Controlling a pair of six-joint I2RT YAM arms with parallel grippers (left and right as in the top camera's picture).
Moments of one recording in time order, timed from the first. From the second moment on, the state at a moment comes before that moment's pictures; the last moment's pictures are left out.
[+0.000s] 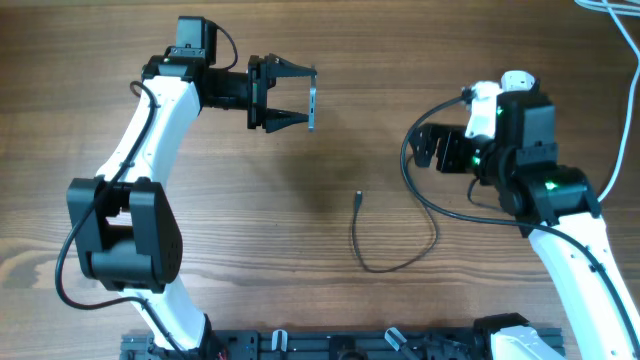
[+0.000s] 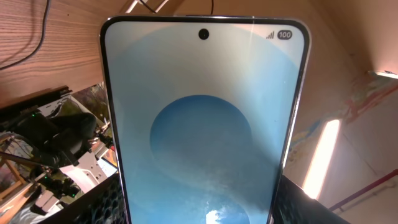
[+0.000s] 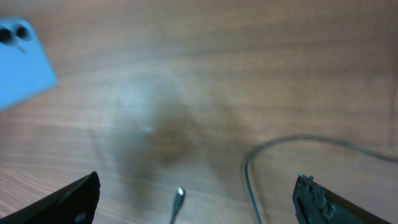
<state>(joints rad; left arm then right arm) -0.09 1.93 1.55 -0.82 1.44 -1.13 0.15 1.19 1.03 -0.61 -0.28 0.27</state>
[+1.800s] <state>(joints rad) -0.09 1.93 1.55 -0.82 1.44 -1.13 0.17 1.20 1.03 -0.72 -0.30 0.42</state>
